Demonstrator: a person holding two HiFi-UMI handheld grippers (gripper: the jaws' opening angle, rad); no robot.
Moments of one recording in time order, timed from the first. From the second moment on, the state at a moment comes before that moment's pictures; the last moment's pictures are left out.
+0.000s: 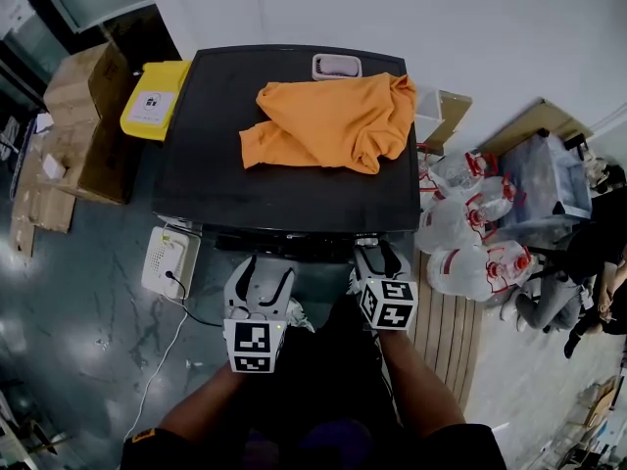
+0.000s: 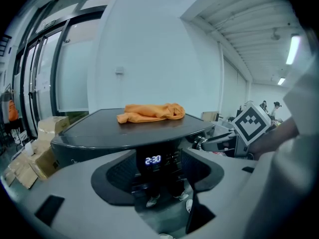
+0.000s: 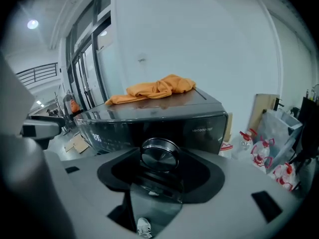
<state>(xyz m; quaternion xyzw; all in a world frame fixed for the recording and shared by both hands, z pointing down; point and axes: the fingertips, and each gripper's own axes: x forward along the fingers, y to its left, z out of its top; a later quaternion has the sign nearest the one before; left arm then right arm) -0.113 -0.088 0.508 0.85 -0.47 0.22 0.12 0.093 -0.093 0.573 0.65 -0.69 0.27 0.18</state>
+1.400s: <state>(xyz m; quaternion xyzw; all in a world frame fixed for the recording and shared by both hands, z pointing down) -0.113 -0.058 0.292 0.88 -0.47 0.09 0.05 -0.005 -0.052 0.274 0.59 -0.80 0.02 0.08</state>
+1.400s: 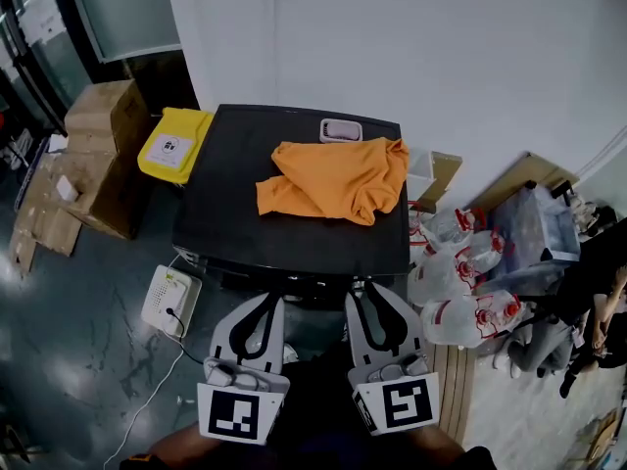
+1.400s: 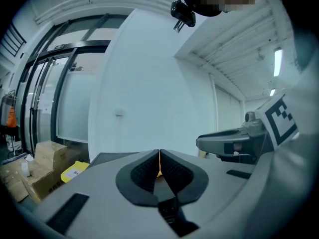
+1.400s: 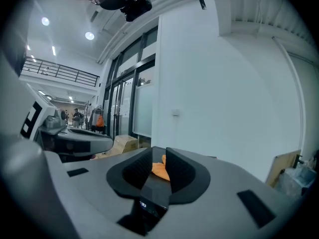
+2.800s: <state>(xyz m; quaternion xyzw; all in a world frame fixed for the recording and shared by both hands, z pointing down) -0.112 -0.058 0.305 0.88 -0.47 0.11 0.06 -0.023 -0.048 0.293 0.56 -0.82 0.04 0.11</state>
